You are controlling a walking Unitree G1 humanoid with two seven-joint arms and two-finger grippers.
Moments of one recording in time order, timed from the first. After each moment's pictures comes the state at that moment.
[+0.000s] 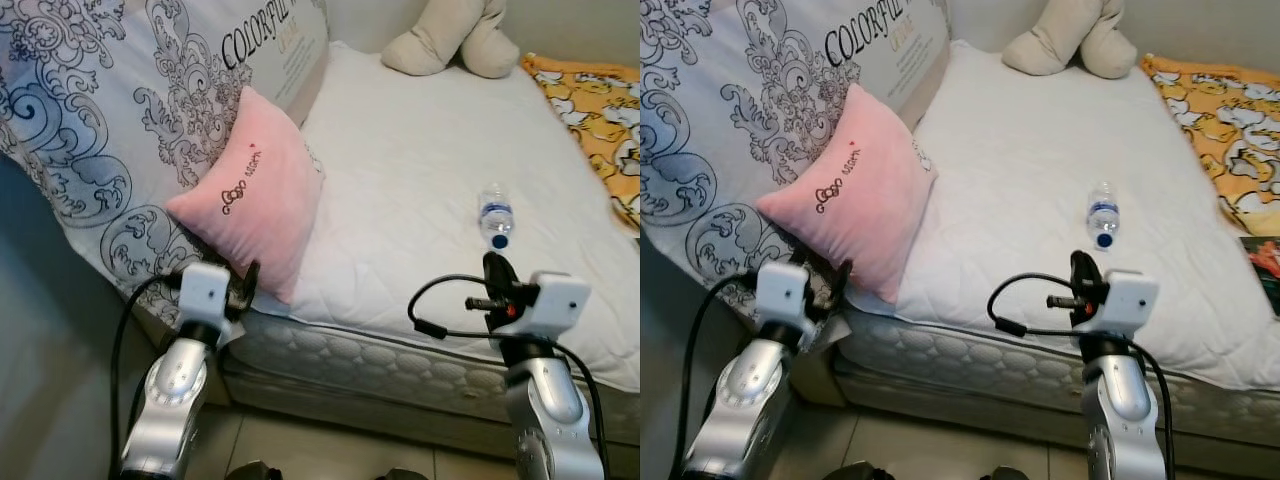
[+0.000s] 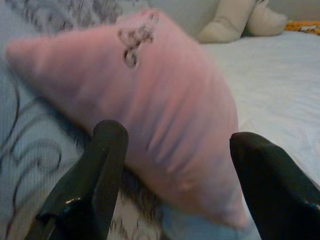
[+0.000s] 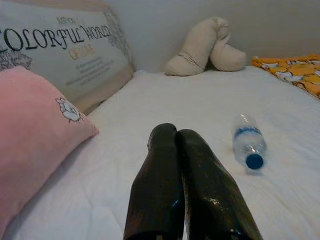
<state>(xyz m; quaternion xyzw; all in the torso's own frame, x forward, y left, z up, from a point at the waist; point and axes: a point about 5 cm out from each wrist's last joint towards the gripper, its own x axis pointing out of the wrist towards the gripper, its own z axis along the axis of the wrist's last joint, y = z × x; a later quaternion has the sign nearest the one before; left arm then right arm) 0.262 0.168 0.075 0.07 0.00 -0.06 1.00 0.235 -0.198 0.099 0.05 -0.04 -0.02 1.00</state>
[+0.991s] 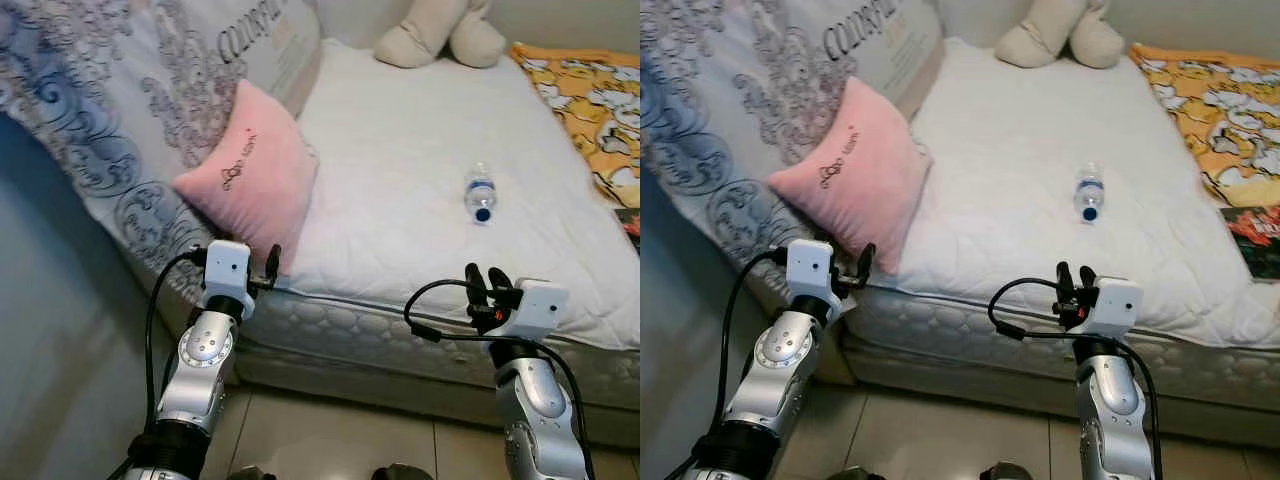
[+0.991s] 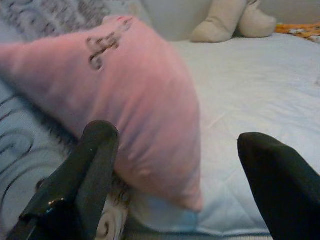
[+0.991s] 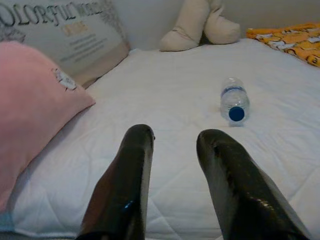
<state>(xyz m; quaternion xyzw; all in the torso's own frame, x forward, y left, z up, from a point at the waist) 0.299 0.144 0.076 0.04 0.01 -0.06 1.00 0.250 -0.201 0.073 0.04 0.00 -0.01 1.00</state>
